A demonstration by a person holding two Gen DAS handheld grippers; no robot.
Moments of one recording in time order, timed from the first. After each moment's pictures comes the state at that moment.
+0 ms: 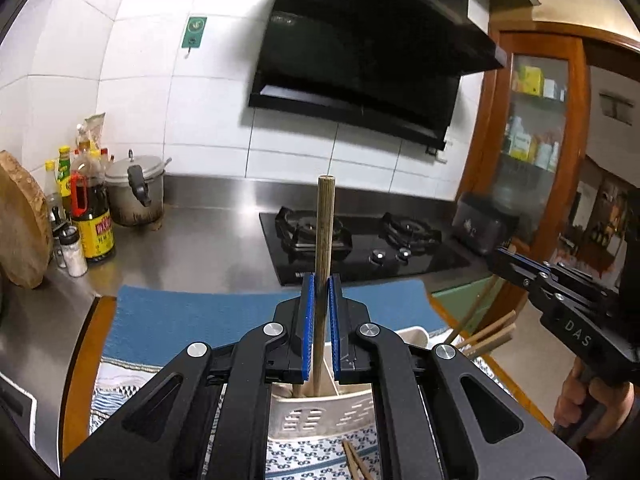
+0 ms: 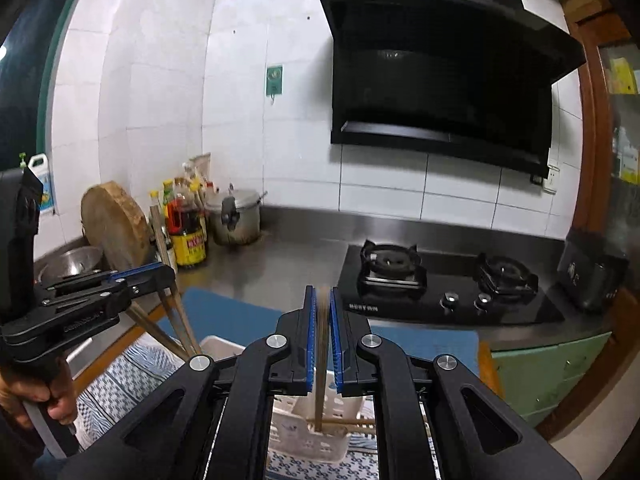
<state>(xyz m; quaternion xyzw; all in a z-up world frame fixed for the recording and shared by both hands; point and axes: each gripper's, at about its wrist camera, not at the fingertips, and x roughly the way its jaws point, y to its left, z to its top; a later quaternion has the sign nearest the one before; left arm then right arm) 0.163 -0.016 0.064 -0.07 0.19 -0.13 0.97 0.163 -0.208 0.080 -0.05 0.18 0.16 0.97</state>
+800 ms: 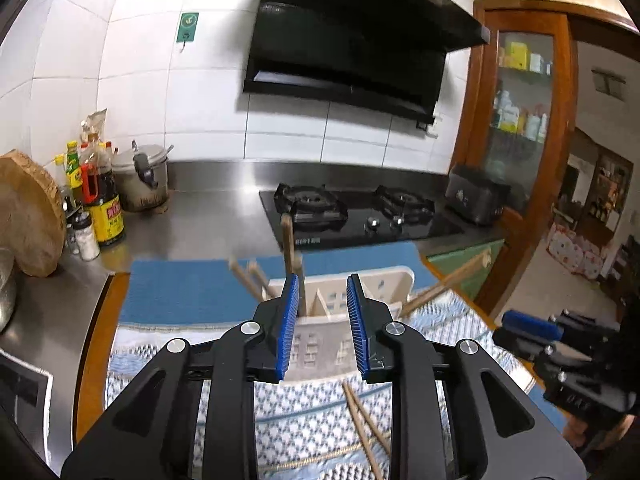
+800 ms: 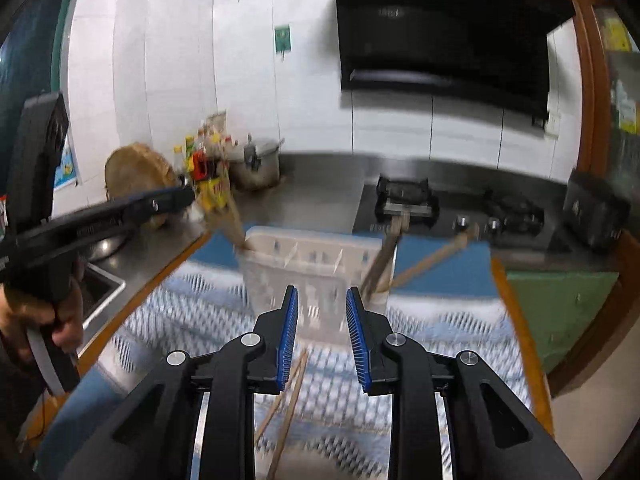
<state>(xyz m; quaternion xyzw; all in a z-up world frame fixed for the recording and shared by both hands) 0.094 -0.017 0.046 -0.04 0.23 -0.13 0.96 0.067 -0.216 0.017 -0.02 0.27 0.17 0.95</state>
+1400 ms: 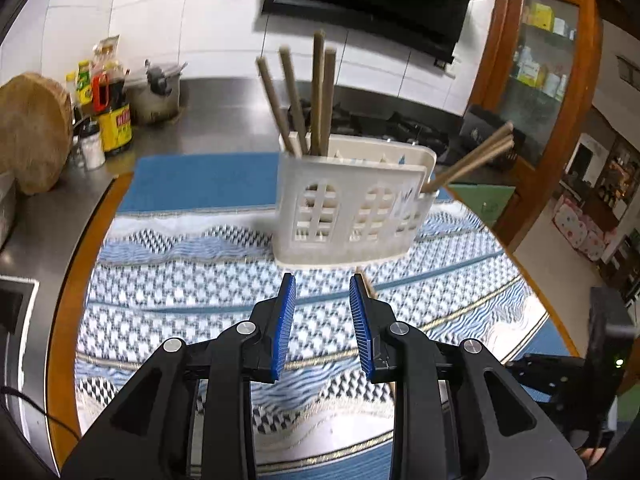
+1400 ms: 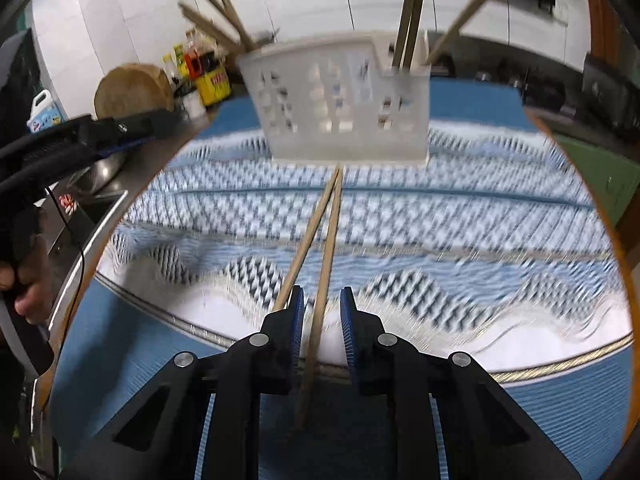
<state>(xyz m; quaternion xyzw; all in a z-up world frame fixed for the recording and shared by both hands) 0.062 -0.006 -0.048 -0.06 0.34 -0.12 0.93 0.036 -0.190 -0.121 0.02 0.44 0.18 0.88</state>
